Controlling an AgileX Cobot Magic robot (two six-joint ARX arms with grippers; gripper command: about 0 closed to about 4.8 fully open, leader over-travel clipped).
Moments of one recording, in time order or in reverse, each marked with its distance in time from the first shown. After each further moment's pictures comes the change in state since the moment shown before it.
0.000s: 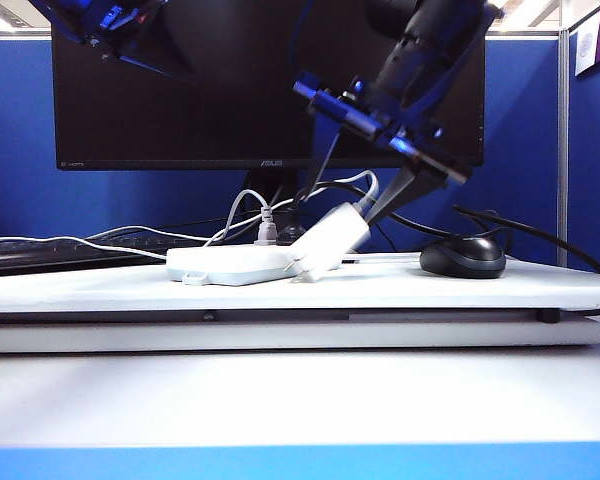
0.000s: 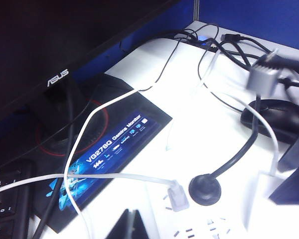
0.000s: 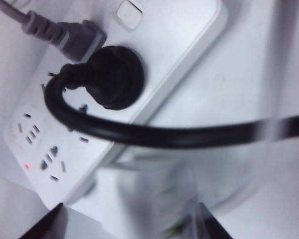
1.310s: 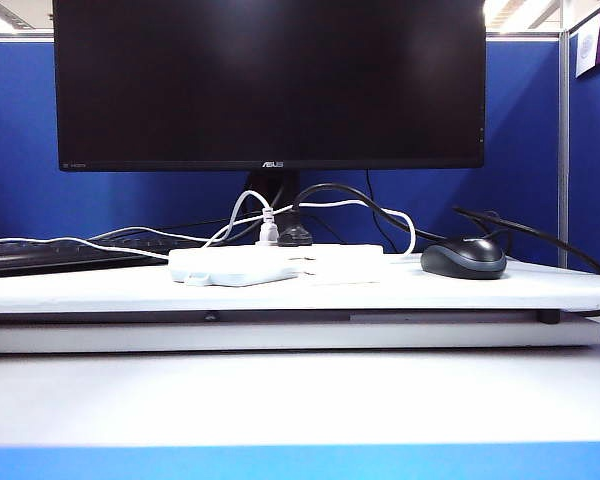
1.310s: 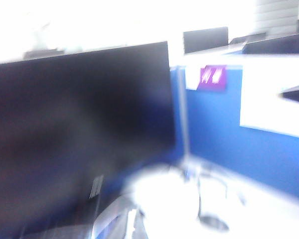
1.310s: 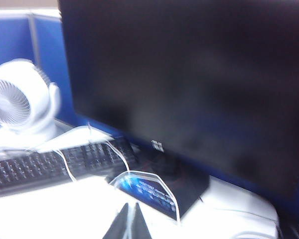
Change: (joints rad) left arm 0.000 -0.851 0.002 -0.301 -0.042 -0.266; right arm 0.001 -0.945 -0.187 0.211 0.199 -0.568
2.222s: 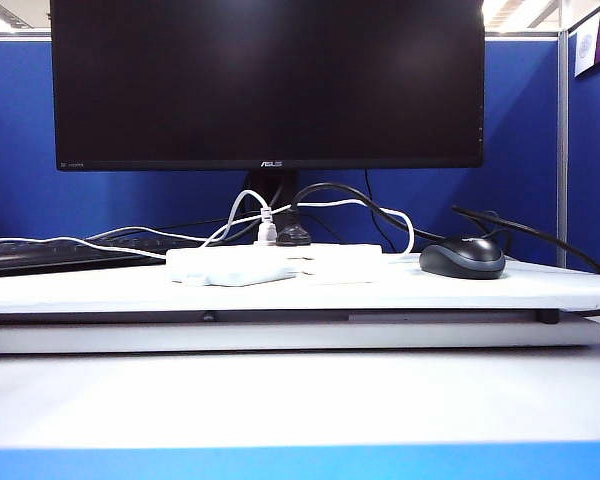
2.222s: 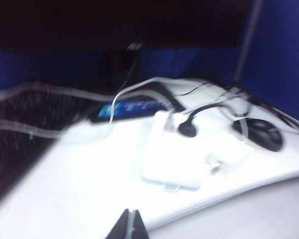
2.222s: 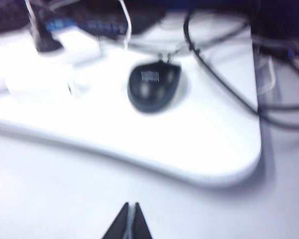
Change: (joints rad) left arm 0.000 -0.510 -0.963 0.280 -0.238 -0.187; right arm 0.005 -0.789 -1.157 0.140 0.245 0.161
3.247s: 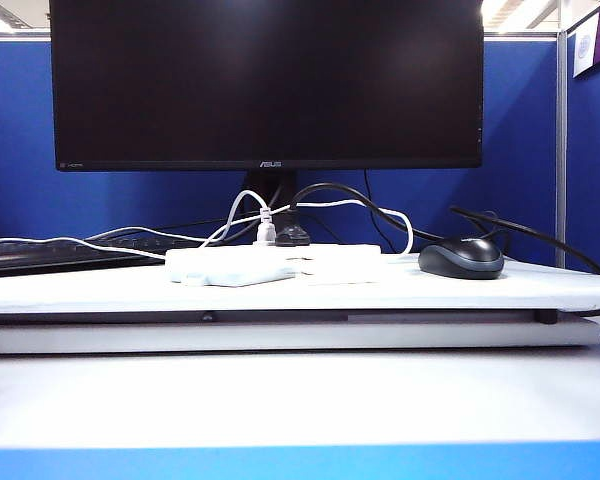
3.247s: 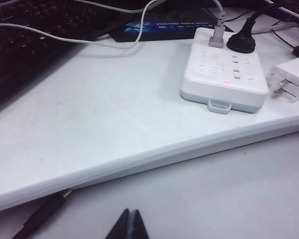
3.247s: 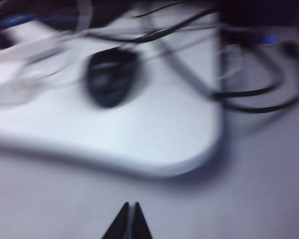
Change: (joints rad) left arm 0.000 0.000 -0.310 0.154 -0.092 0.034; right arm -0.151 0.000 -0.061 0.082 -0.003 0.005
